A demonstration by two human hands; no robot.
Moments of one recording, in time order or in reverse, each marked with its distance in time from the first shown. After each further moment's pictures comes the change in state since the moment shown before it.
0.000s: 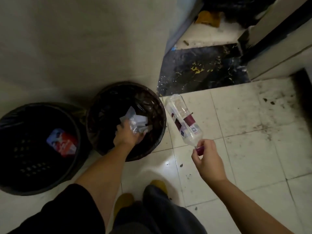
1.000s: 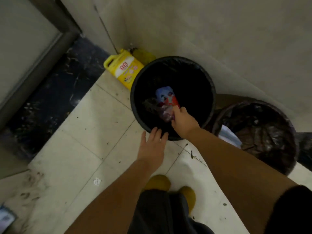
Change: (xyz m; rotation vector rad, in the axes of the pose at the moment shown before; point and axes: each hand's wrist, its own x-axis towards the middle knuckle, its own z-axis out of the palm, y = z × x) left_hand -0.113 -0.263 -0.061 0.159 0.095 -0.026; right_hand -0.029 -0.311 0.288 -0.729 -0.647 -0.829
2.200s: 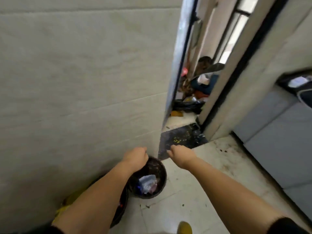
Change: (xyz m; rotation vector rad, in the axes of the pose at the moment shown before) left_hand -0.246 0.289 -0.416 0.222 0.032 0.719; right_hand -0.541 0.026 -0.310 0.453 0.471 0.749
